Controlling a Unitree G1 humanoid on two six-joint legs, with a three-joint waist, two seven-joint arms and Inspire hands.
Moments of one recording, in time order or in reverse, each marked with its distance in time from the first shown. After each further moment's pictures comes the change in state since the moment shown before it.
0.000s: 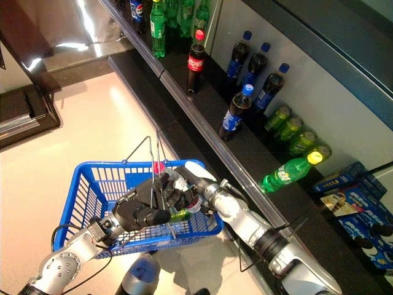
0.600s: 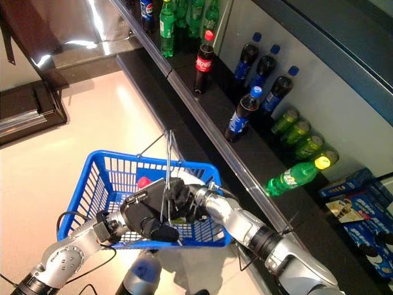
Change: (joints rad) left arm -0.071 0.043 -0.058 -0.050 0.082 0.002 -0.062; right arm -0.038 0.020 0.112 -0.002 -0.040 -0.006 0.085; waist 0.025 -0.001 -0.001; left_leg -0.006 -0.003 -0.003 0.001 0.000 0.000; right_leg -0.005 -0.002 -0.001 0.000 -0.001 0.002
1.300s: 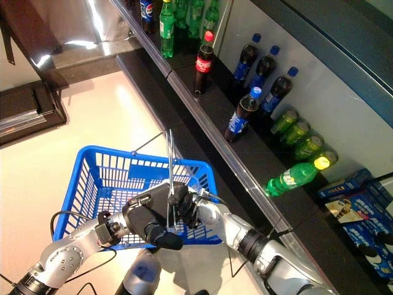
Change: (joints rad) left arm 0.000 0.007 0.000 -0.005 0.036 0.043 0.003; right arm 0.003 0.091 0.021 0.080 -0.006 0.003 0.009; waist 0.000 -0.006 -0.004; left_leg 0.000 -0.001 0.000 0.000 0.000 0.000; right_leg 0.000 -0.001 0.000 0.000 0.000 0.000
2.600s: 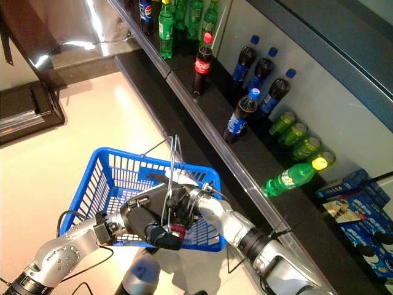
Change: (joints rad) left arm 0.002 0.018 0.030 -0.004 0.034 0.017 0.028; right arm 0.028 0.006 -0.113 -0.065 0.009 -0.002 -0.031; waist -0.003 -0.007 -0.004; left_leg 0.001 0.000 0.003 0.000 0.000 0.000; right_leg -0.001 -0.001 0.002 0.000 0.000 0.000
